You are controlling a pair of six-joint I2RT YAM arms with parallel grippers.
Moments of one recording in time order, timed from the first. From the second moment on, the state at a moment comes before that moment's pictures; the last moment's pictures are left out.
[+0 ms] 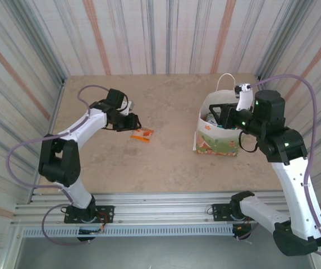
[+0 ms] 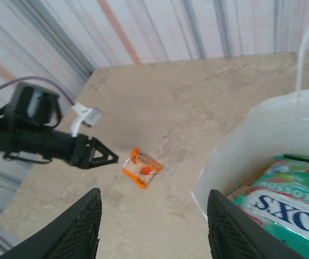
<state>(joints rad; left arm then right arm) -0.32 1.71 1.29 -0.71 0.31 -0.28 0.31 0.96 1.39 -0.86 -0.27 0.33</state>
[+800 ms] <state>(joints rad) -0.25 2.01 1.46 -0.75 0.37 -0.16 0.49 0.94 1.28 -0.72 -0.30 0.31</state>
